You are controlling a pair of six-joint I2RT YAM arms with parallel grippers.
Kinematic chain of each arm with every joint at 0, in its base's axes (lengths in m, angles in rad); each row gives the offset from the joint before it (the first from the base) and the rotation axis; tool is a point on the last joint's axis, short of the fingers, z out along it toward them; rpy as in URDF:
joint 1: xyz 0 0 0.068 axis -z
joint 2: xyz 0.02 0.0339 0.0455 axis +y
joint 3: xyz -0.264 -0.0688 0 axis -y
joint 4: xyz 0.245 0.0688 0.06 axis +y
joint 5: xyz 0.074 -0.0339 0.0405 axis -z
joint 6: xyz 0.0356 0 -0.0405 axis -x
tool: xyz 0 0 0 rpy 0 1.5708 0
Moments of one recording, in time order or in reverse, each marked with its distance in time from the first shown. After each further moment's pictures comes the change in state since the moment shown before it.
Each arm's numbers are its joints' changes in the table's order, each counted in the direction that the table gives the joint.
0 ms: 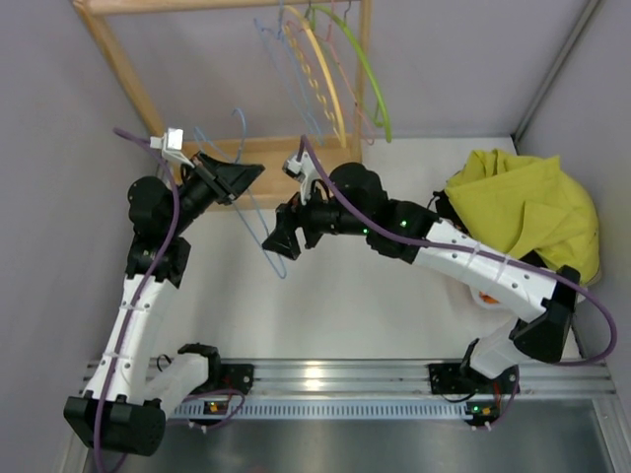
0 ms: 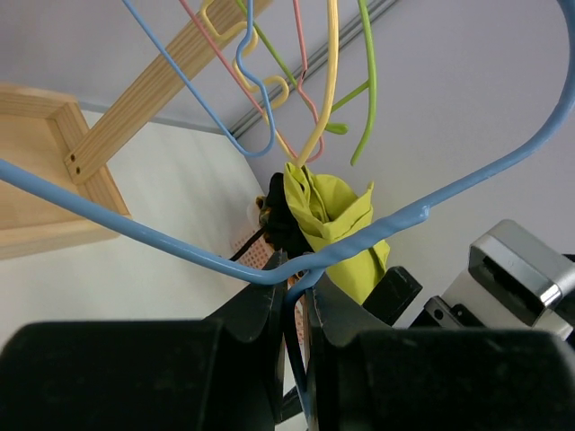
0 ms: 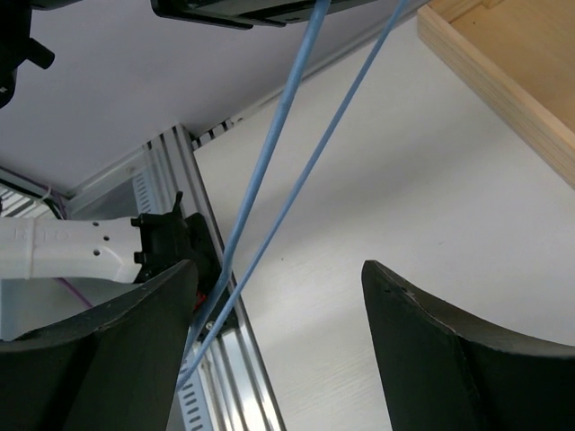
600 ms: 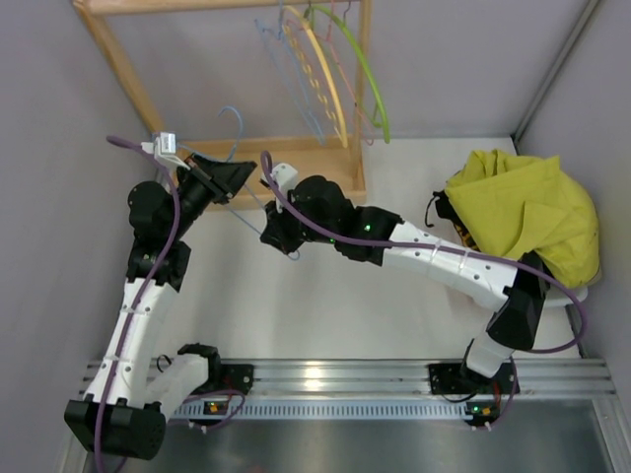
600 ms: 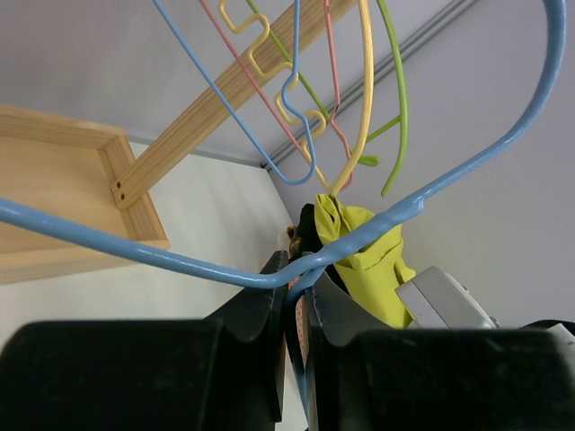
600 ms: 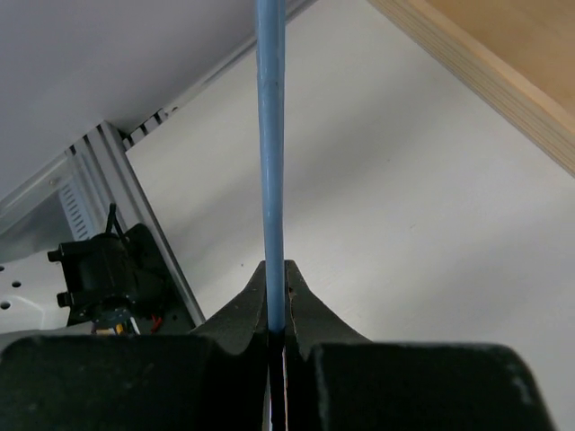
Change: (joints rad) left arm -0.001 -0.019 -0.036 -0.016 -0.110 -0.033; right arm -0.069 0.161 0.055 0.008 0.198 -0.016
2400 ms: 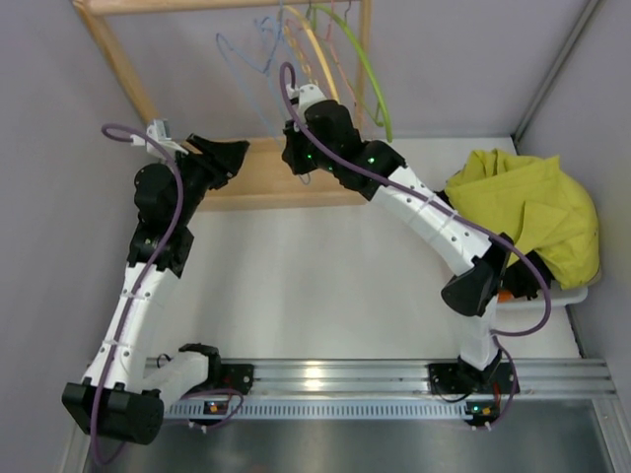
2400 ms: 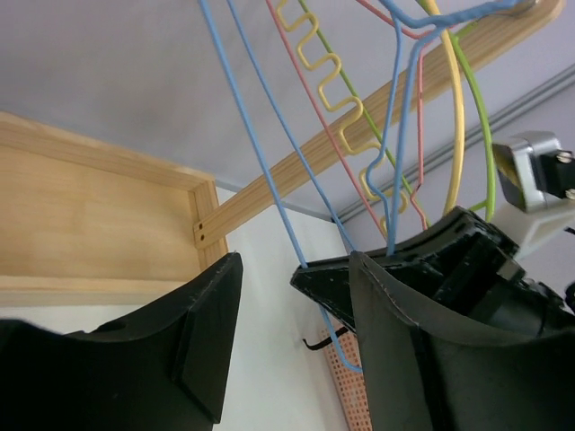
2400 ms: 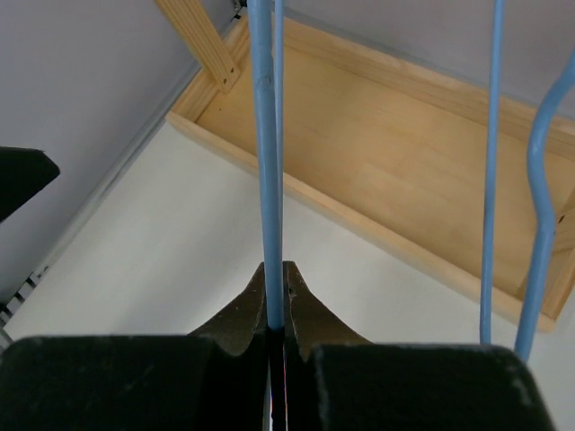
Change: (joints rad) left arm 0.034 0.083 0.112 0.099 -0.284 -0.097; right arm 0.232 0.301 0.607 0.269 0.176 0.033
